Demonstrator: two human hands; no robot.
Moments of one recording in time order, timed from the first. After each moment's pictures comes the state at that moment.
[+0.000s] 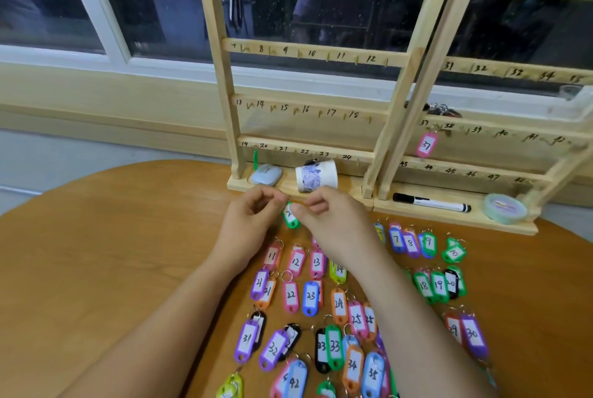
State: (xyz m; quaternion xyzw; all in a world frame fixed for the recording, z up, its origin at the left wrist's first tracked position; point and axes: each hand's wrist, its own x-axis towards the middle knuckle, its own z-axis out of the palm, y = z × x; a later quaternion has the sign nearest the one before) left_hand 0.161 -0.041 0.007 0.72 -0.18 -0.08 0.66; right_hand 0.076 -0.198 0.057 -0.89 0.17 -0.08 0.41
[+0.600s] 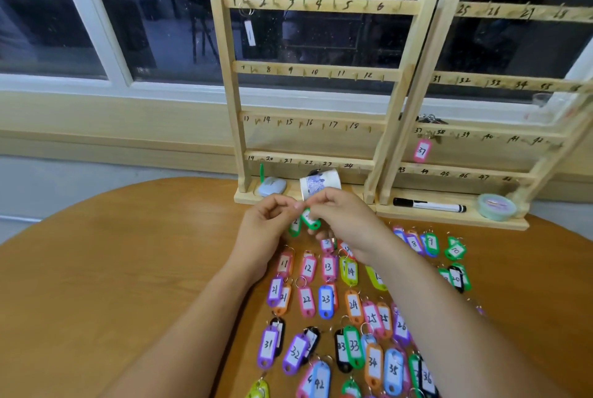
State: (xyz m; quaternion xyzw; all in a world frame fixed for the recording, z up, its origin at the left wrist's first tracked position) left_hand 0.159 -0.044 0.009 0.63 -0.17 -0.16 0.74; right_hand 0.097 -0.201 0.056 -0.77 0.20 -0.02 0.61
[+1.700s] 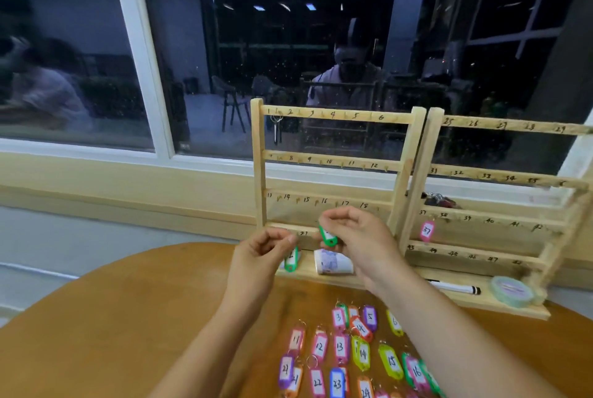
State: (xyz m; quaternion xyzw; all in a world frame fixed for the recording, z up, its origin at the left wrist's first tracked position) left_hand 0.164 -0.022 0.088 0.64 -0.18 -0.01 0.74; right_hand 0.113 -0.201 0.135 -0.69 0.11 -0.18 0.69
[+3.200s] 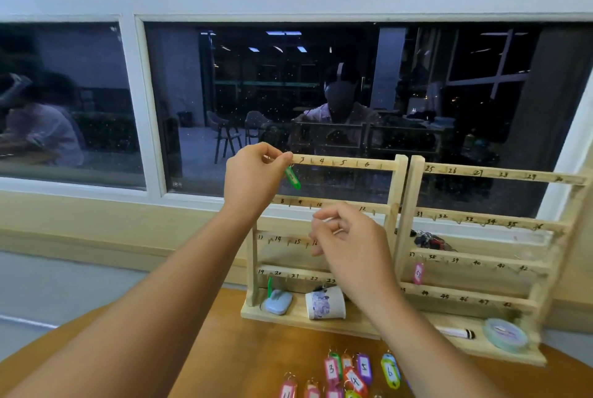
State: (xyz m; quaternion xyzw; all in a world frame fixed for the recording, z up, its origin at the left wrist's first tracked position) left_hand 0.250 -0.060 0.272 0.78 -0.22 0.25 0.52; right_hand 0.096 -0.182 0.208 -0.82 0.06 -0.35 0.45
